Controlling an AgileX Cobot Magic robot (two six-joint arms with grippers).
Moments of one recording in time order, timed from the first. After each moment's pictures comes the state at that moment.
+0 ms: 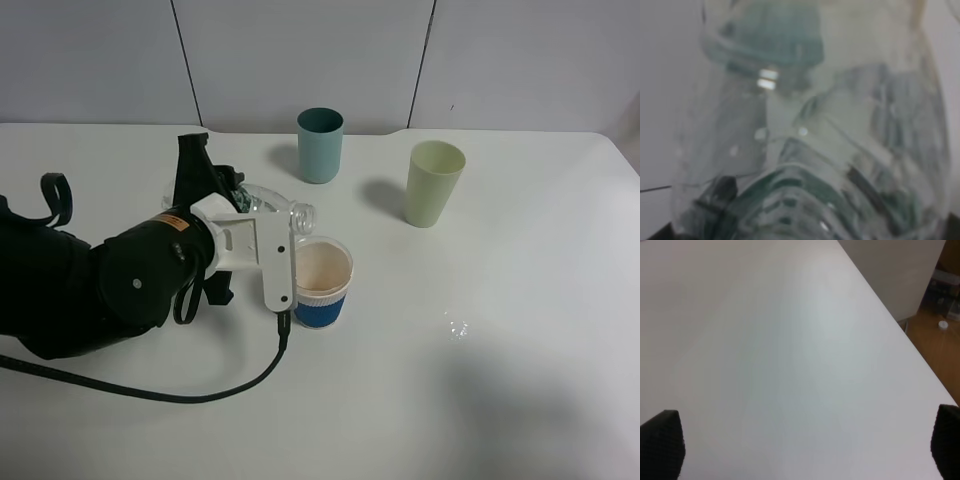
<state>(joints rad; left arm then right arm) -0.98 1.71 -0.59 -1.12 -0.88 1.94 -0.04 0.07 -0.51 -0.26 1.08 0.29</state>
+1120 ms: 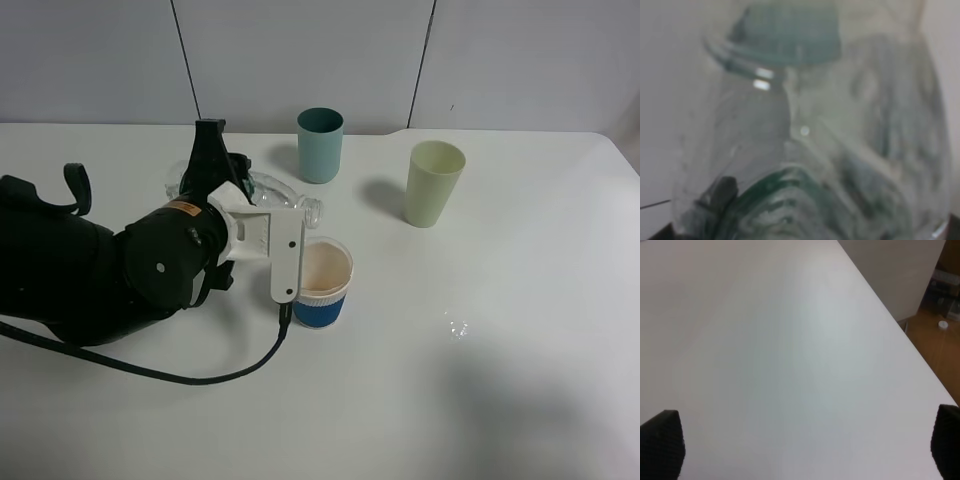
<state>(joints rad) -0.98 1.75 -0.65 -1.17 -0.93 2.09 -0.04 0.07 -0.51 -0.26 1.08 0.29</state>
